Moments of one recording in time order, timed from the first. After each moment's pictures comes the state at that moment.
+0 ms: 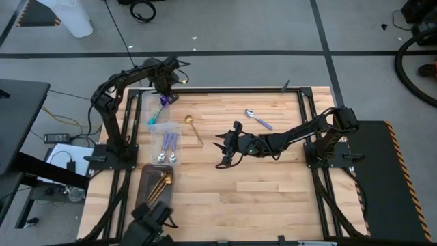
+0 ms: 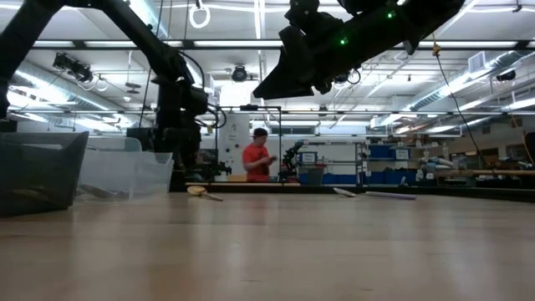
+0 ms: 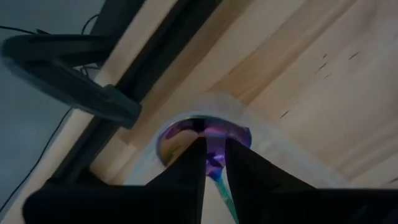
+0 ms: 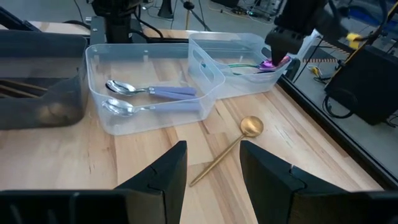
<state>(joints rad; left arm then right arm) 0.98 1.88 1.40 -0.99 -0.15 0.27 0.12 1.68 0.91 0.40 0.50 0.00</state>
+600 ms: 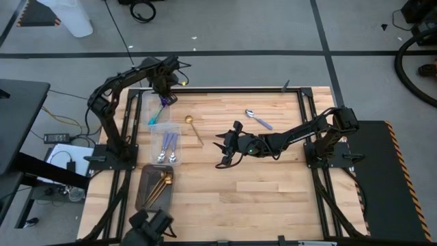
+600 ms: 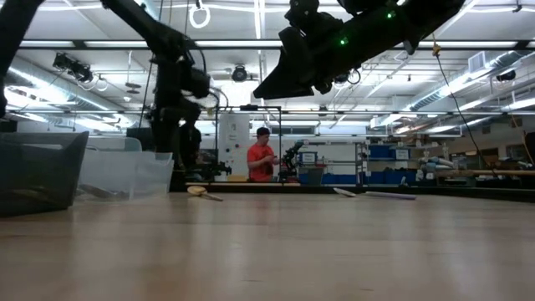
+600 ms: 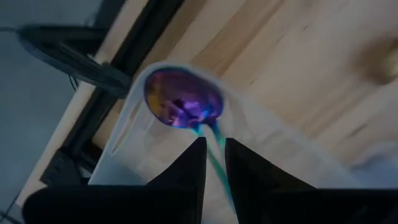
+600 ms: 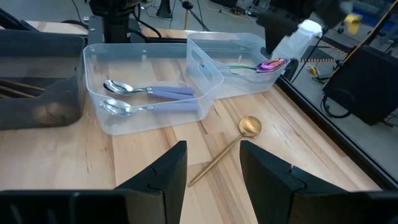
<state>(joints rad) 0.92 1.80 1.43 -1.13 -0.16 0.26 0.12 1.68 0.91 0.40 0.50 0.00</state>
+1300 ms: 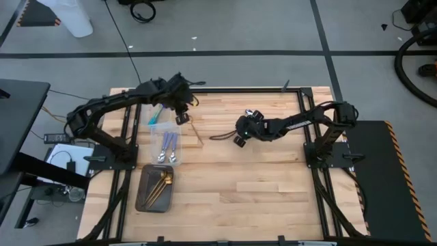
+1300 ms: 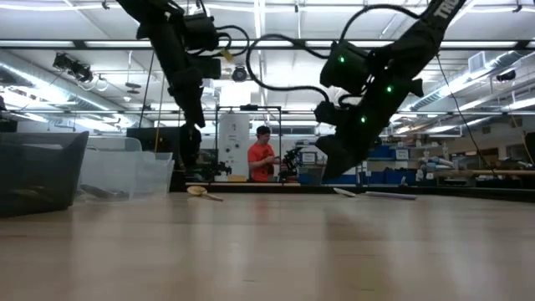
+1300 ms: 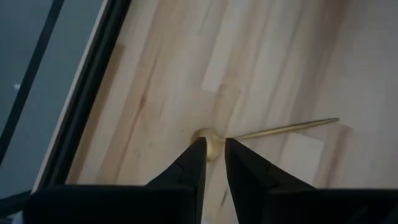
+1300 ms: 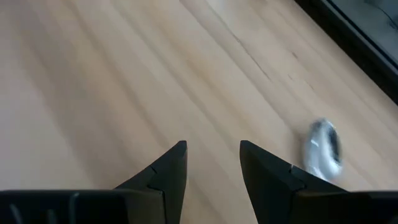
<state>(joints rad) 0.56 1.47 1.15 -0.73 -0.01 0.27 -0.16 1.68 0.80 -0.05 0.50 0.28</state>
